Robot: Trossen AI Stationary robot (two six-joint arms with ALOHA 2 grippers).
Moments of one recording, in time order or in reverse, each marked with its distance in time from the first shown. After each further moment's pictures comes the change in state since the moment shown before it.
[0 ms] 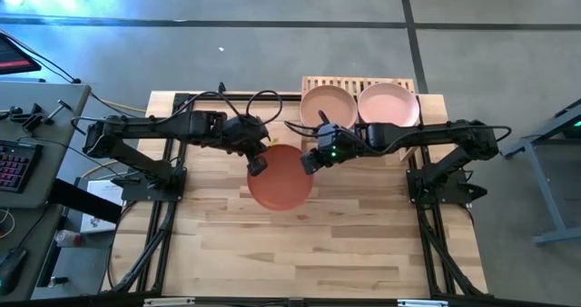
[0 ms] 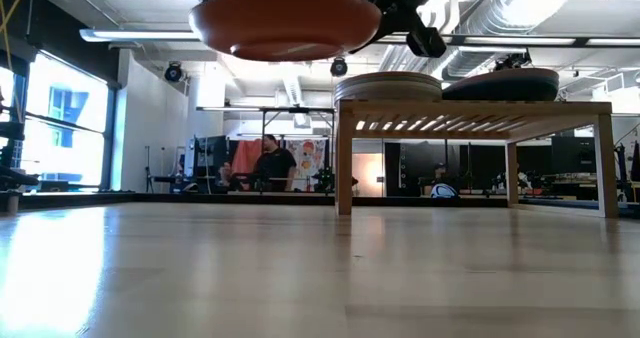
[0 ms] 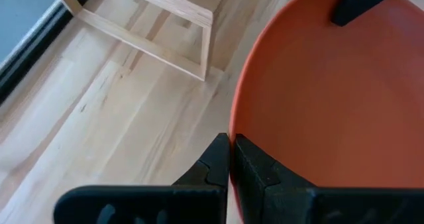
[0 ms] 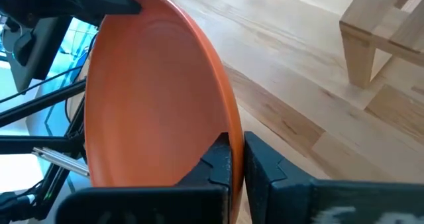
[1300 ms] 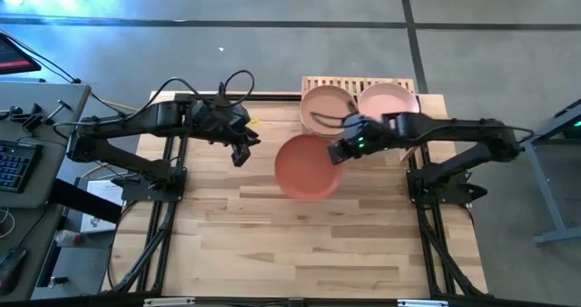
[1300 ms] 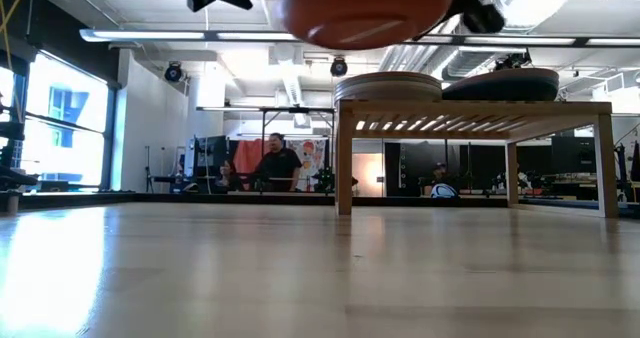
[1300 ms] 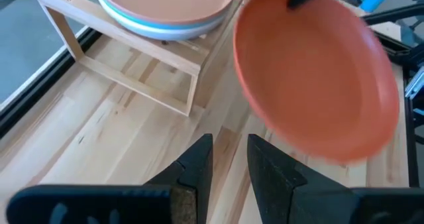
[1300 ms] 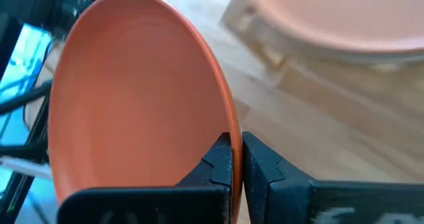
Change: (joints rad) left arm 0.053 -0.177 0.000 0.038 0.089 0.035; right arm -0.023 -0.189 0.000 -0.311 0.063 0.035
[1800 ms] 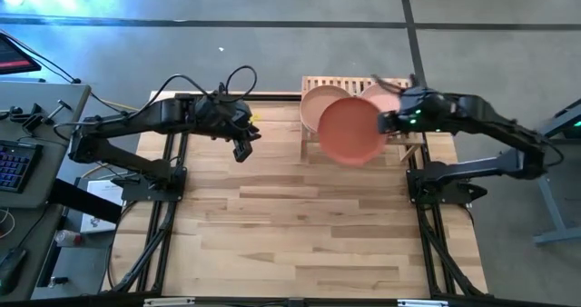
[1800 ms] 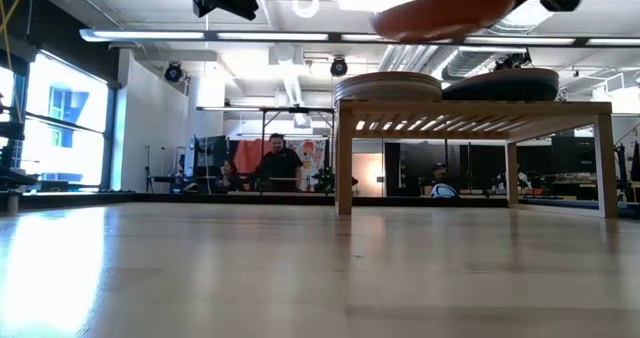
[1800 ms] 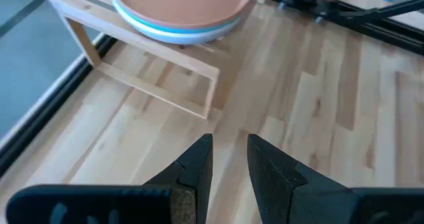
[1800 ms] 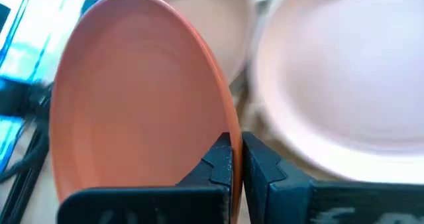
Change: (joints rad) left arm 0.044 0.019 0.000 0.007 -0.005 0.080; right arm -0.235 -0.347 0.000 -0.308 0.111 -0.042
